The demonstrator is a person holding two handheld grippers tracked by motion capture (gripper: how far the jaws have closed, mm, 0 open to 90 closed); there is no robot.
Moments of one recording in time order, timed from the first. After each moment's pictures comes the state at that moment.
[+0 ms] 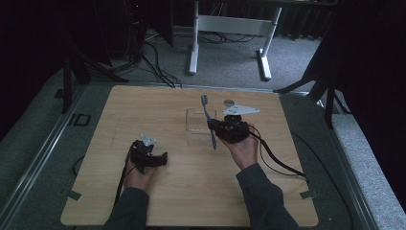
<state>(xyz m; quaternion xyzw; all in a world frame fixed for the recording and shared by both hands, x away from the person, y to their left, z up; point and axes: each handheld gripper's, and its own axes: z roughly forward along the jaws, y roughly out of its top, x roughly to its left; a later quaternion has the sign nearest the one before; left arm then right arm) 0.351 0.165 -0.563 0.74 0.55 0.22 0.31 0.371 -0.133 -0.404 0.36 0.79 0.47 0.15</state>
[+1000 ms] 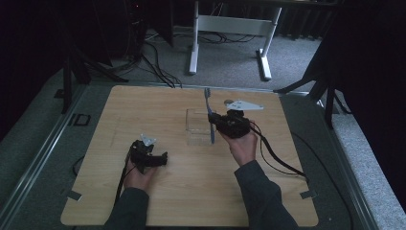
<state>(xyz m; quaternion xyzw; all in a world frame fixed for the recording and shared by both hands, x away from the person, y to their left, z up) 0.351 0.165 -0.564 0.74 0.55 0.22 0.31 0.381 -0.135 -0.400 0.38 0.76 0.50 0.15</state>
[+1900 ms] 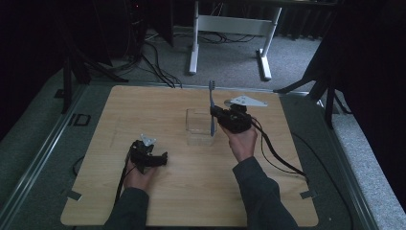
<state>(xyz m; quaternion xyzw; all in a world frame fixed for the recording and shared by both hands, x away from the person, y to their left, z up) 0.351 0.165 -0.564 0.74 0.55 0.22 0.31 0.393 -0.139 -0.395 0.40 0.73 0.53 0.16</state>
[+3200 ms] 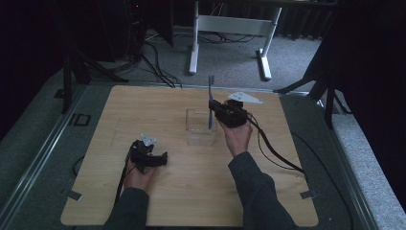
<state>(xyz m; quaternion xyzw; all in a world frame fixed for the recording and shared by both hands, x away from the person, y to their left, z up) 0.351 0.165 -0.564 0.74 0.55 0.22 0.31 0.416 -0.131 -0.405 0.40 0.71 0.54 0.19</state>
